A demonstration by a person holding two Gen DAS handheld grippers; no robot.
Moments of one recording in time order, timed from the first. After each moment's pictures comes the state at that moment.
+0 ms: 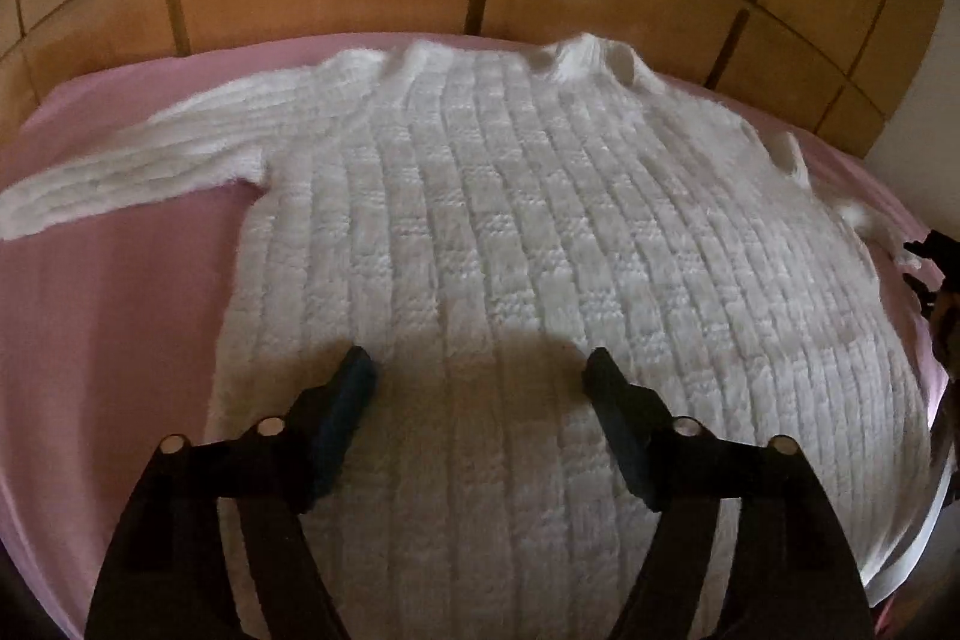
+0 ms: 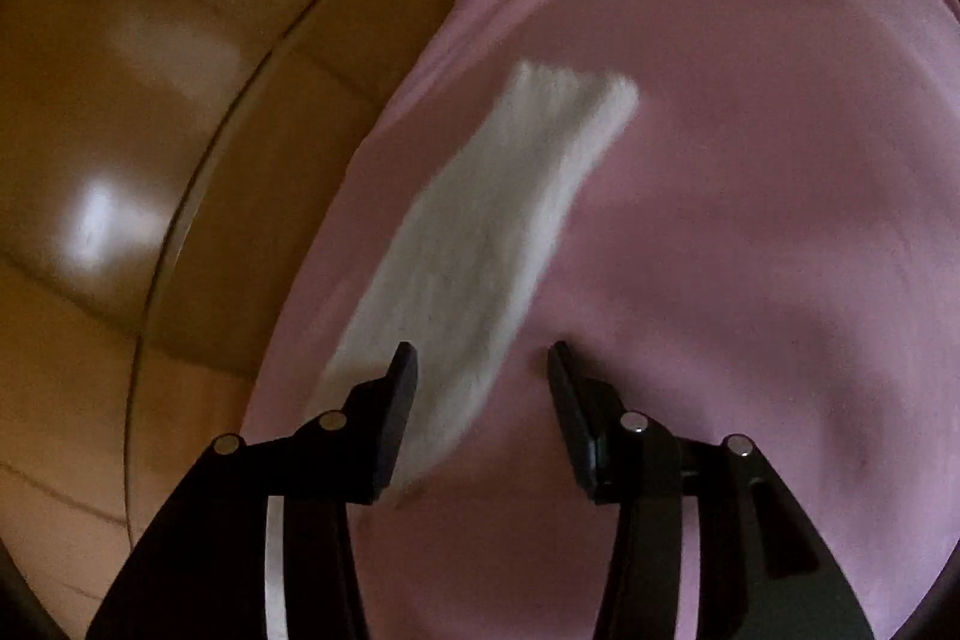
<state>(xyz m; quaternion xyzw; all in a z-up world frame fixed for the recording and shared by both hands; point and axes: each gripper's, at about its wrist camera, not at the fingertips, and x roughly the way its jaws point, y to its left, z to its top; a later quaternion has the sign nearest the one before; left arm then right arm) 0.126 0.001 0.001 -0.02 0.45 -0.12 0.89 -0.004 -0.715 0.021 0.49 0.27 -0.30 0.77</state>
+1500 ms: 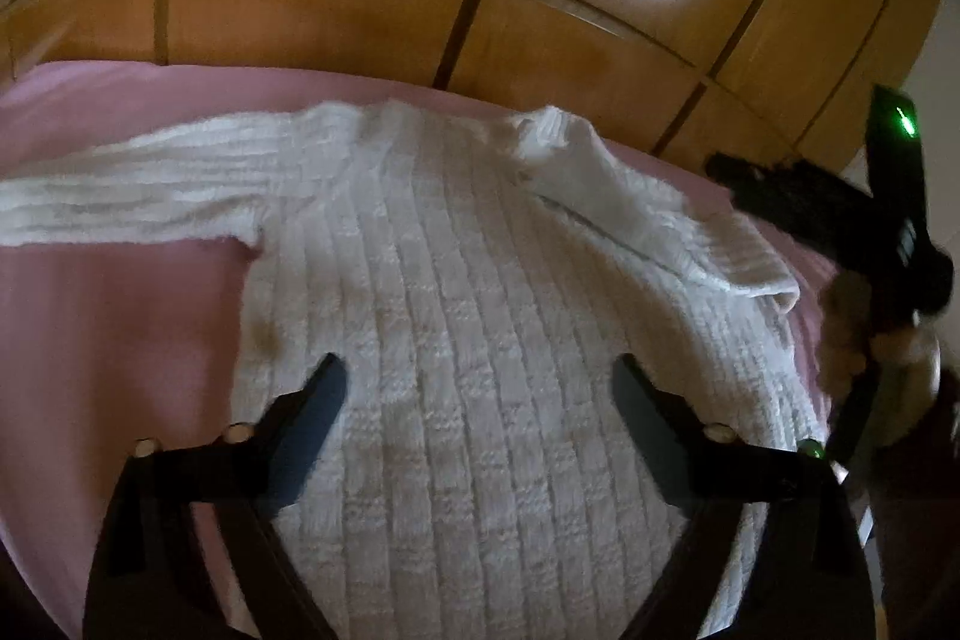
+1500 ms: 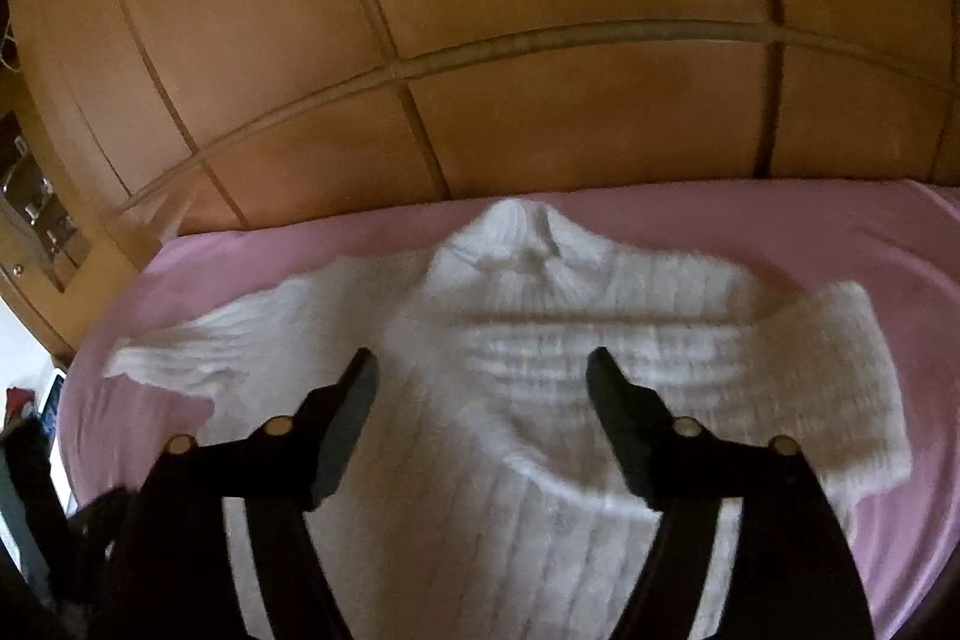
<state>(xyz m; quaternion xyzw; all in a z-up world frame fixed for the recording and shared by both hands) 0.138 0.022 0.033 -0.10 0.41 -0.19 0.88 0.122 -0.297 0.124 0.13 0.40 0.07 0.90</state>
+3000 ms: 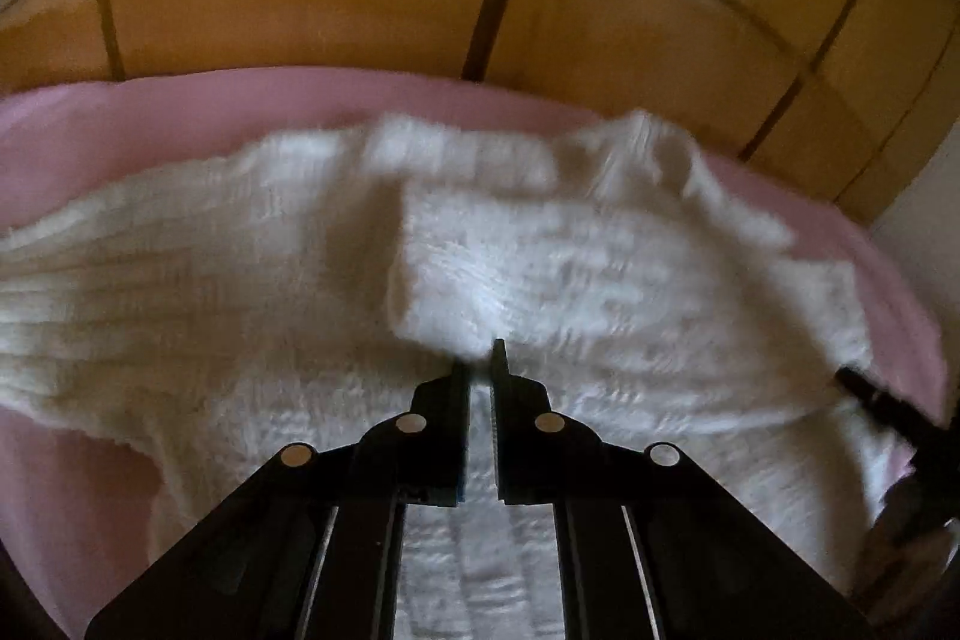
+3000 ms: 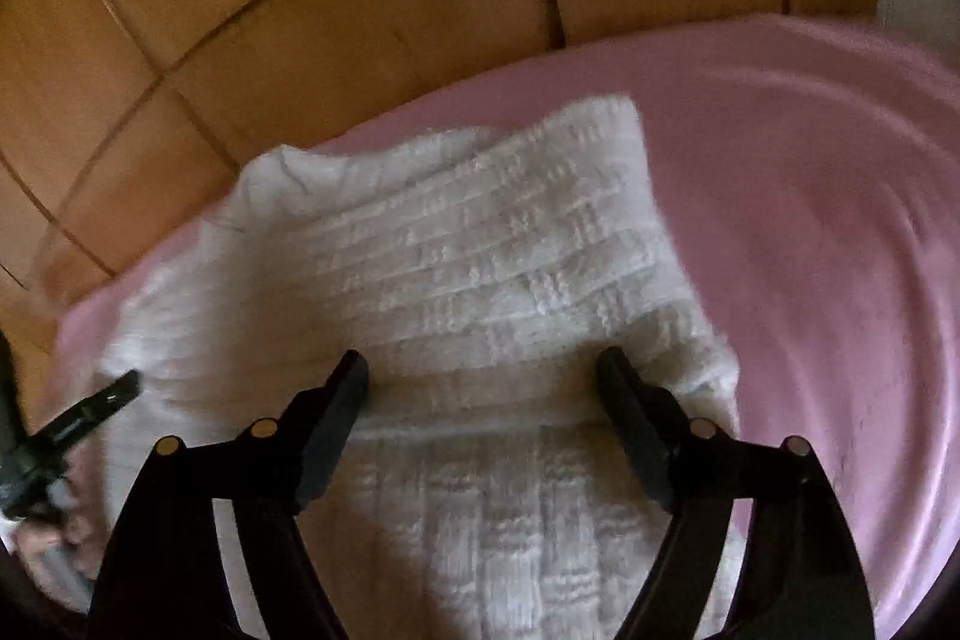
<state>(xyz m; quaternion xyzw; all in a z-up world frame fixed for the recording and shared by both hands) 0.272 -0.030 -0.009 -0.05 0.45 -0.13 0.88 0.096 -0.364 0.068 0.16 0.44 -0.09 0.88</state>
